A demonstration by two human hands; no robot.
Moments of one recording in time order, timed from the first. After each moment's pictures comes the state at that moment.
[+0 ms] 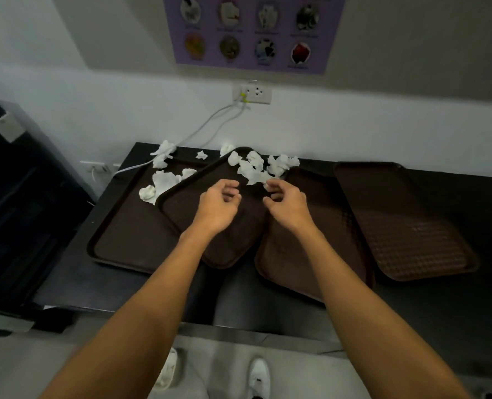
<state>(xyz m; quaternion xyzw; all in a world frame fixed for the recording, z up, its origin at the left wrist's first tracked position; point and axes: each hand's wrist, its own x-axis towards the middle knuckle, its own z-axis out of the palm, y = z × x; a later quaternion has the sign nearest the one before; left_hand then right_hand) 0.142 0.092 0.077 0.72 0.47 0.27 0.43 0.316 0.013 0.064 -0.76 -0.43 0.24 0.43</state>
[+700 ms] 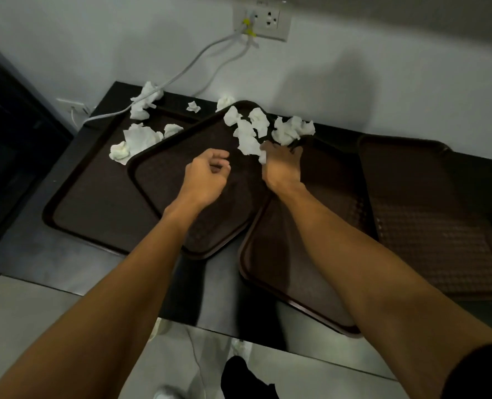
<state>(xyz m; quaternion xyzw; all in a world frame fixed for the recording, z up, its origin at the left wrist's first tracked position) 0.190 0.145 0.010 0.68 0.53 0.27 0.44 0.394 0.139 -0.045 -0.80 -0.60 0.05 0.06</state>
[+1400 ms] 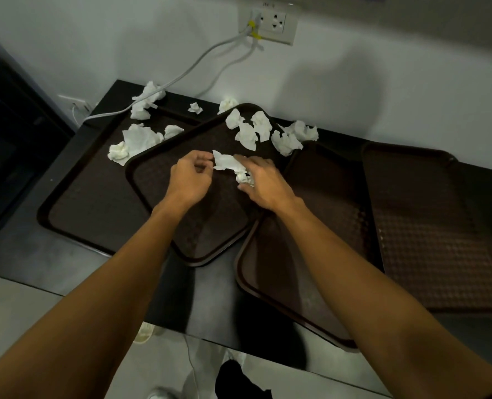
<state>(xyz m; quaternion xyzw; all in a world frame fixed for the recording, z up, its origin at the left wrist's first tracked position) 0.173 0.173 -0.009 0.65 0.57 0.27 0.41 0.370 0.122 -0.041 -0.70 -0.68 0.17 0.15</state>
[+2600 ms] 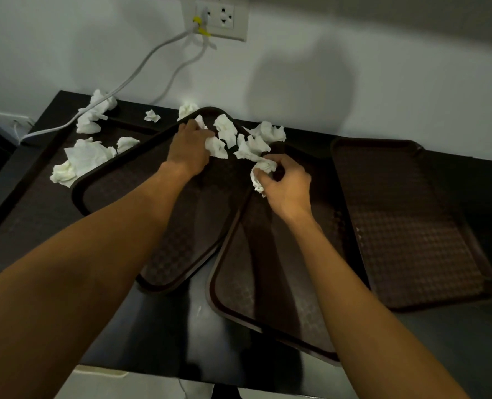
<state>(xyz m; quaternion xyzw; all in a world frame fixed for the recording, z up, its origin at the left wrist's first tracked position) 0.276 0.273 -0.041 0.87 0.46 0.09 0.16 0.428 0.072 -0.011 -0.77 -0.40 0.20 0.46</state>
